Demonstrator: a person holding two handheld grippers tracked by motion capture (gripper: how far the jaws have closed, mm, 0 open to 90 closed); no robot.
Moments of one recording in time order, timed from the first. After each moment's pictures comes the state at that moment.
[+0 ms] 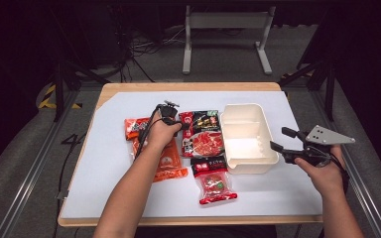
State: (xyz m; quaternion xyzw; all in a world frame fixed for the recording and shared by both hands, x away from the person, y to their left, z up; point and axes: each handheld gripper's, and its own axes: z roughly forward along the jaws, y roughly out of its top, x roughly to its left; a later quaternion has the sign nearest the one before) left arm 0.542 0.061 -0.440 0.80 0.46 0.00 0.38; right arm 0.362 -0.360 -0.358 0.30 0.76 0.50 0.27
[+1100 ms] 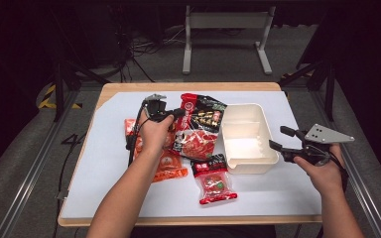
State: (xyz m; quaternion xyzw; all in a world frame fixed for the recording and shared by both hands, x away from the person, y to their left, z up) left arm 0.499 0.084 -0.378 0.72 0.44 0.04 0.53; right arm 0.363 -0.355 -0.354 0.30 0.76 0.50 0.27
